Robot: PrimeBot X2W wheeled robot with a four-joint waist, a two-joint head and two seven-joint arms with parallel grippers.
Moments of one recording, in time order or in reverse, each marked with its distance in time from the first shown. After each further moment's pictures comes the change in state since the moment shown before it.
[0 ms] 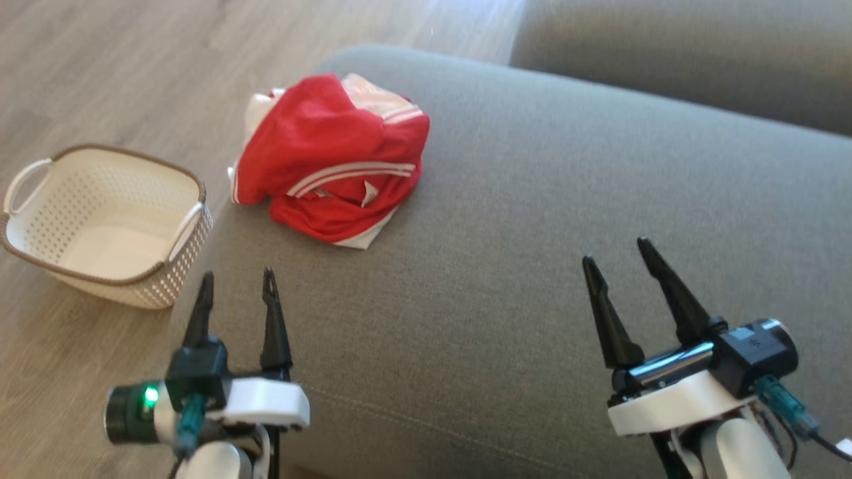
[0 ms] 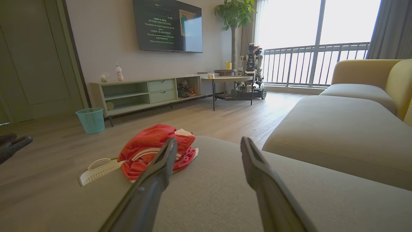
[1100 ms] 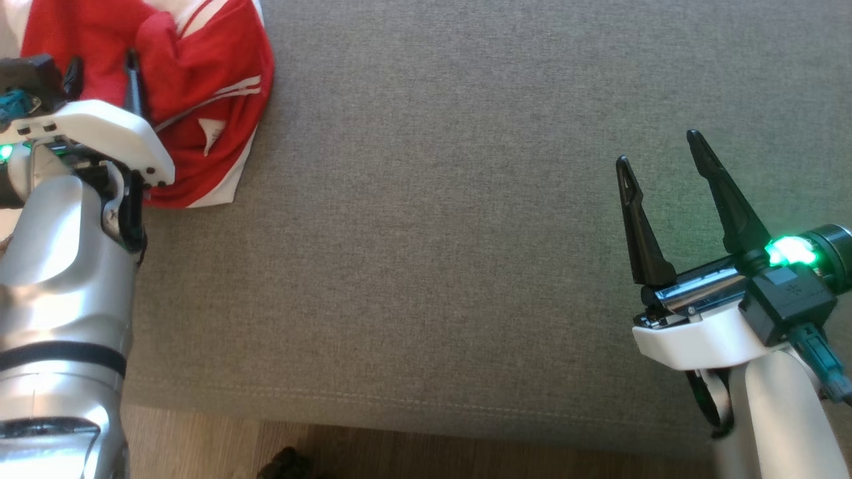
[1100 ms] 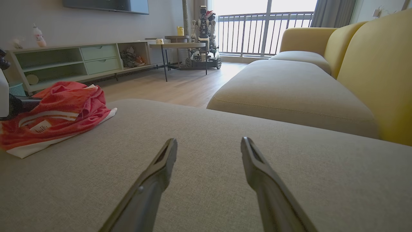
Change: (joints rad) left arm -0.892 0.142 0.160 0.903 -0.151 -0.272 0.072; right arm -0.160 -0.006 -0.065 -0.122 -0.189 0.000 -0.003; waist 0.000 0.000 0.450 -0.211
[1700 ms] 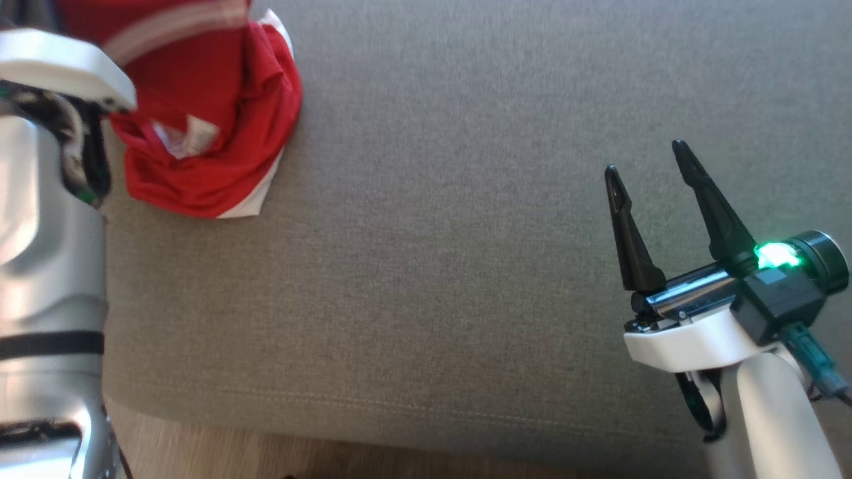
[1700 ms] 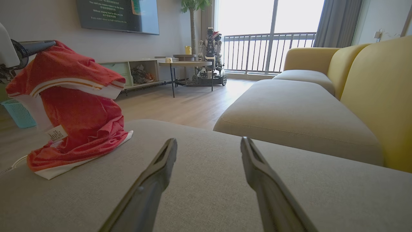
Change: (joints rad) left arm -0.020 0.019 0.030 -0.238 0.031 0.067 -0.072; right arm -0.001 -0.001 0.016 0.033 0.033 0.000 0.000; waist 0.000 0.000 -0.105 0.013
